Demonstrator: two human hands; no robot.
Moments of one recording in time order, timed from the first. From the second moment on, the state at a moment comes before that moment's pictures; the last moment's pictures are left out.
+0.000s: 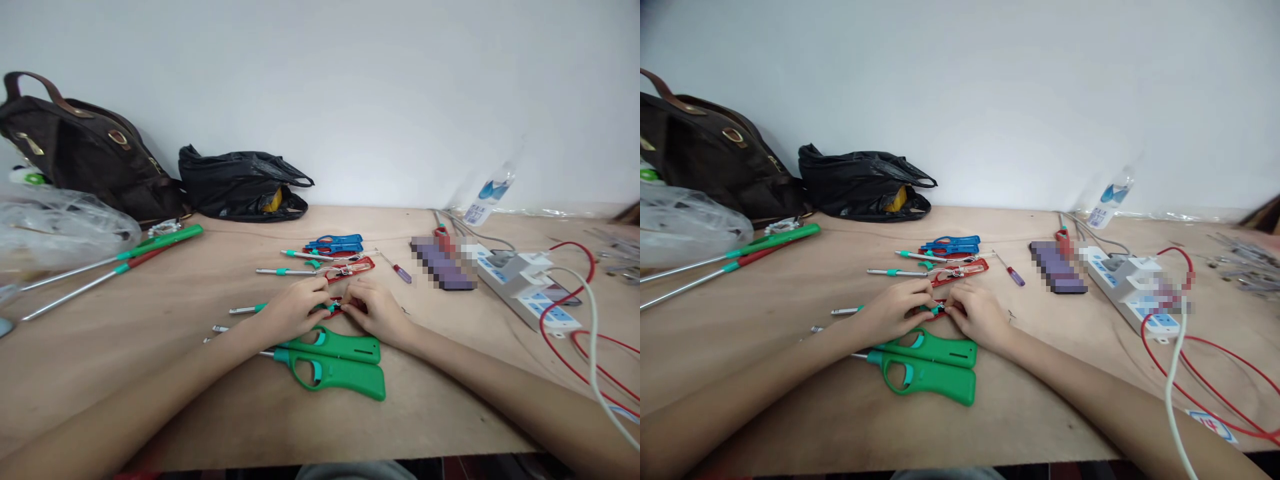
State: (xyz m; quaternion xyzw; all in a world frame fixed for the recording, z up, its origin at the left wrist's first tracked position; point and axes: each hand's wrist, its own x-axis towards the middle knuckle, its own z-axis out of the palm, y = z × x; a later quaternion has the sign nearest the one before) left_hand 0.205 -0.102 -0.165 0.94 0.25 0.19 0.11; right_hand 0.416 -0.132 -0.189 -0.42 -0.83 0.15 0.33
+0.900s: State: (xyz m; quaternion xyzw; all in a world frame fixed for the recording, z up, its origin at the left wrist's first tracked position) left_hand 0.202 -0.090 -0.175 0.91 0.22 0.29 0.19; right_hand 0.416 -0.132 -0.196 -0.41 -0.83 0.13 0.36
